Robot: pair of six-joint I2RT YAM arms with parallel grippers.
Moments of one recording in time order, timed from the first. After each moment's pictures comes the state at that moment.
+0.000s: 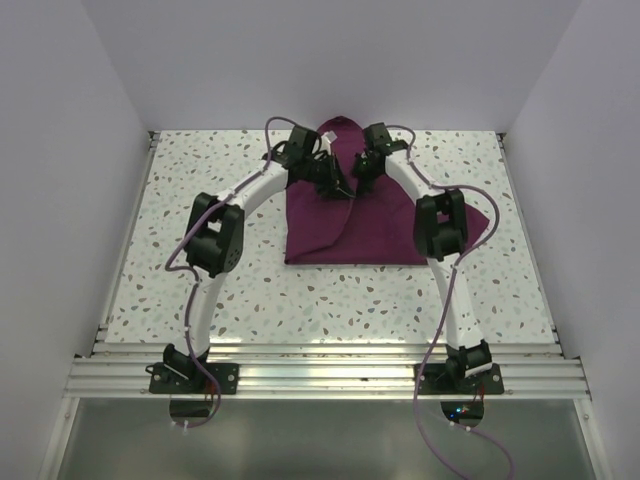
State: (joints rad) left arm -0.47 2.31 1.98 -0.44 0.65 -0.74; right arm 0.31 2.58 2.30 -0.80 -0.31 0.68
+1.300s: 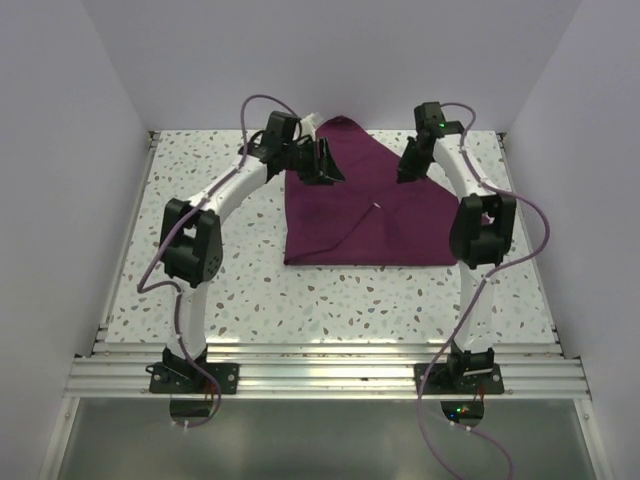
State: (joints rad) left arm -0.42 2.15 1.87 -0.41 0.62 -0.57; right arm 0.13 2.29 2.14 -0.95 -0.06 0.57
